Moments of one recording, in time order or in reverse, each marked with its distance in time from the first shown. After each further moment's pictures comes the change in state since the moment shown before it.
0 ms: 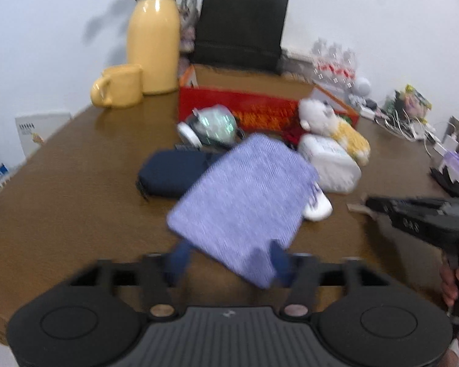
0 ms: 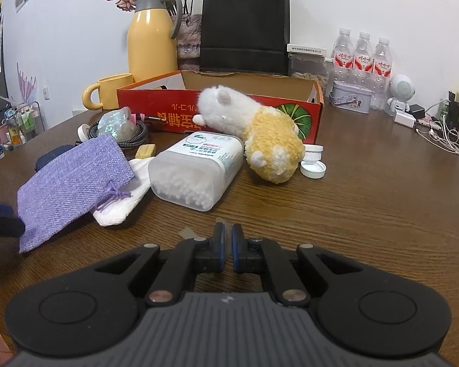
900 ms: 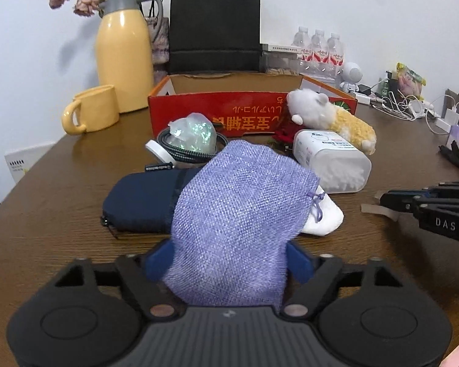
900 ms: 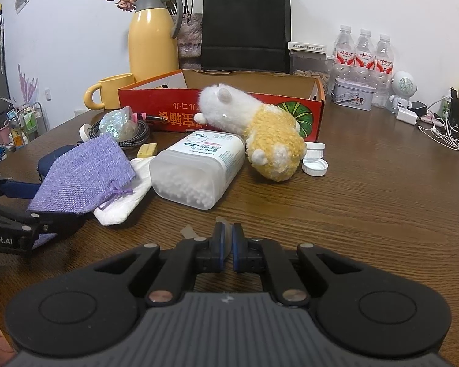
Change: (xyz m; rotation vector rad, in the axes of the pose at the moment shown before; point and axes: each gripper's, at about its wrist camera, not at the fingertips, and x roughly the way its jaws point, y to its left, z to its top) left arm 0.046 -0.022 0.003 0.141 -0.032 0.017; right arm 0.001 0.000 0.000 0.006 0.005 0.007
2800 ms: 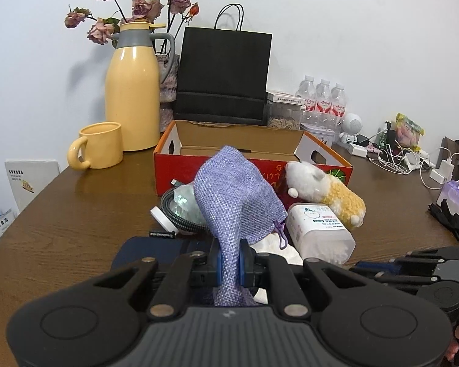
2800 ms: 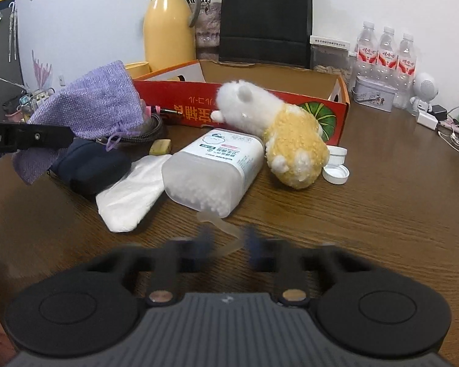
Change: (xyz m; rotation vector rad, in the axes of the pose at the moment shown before) left arm -0.023 0.012 0.048 -0.096 -0.118 -0.041; right arm 0.014 0.005 0.014 -0.045 0.051 0.064
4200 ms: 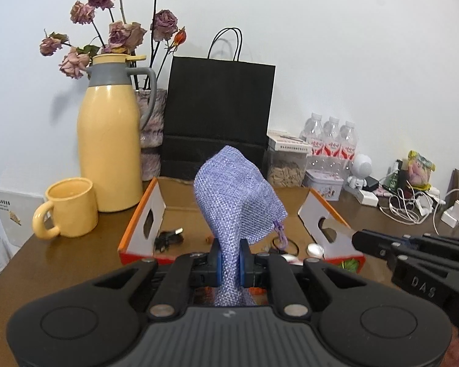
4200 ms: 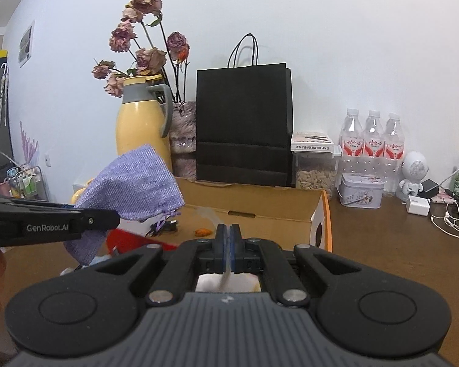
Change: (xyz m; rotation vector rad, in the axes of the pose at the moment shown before) left arm 0.084 -0.019 0.103 -0.015 -0.095 0.002; right arm 0.009 -0.032 0.115 0.052 -0.317 -0.048
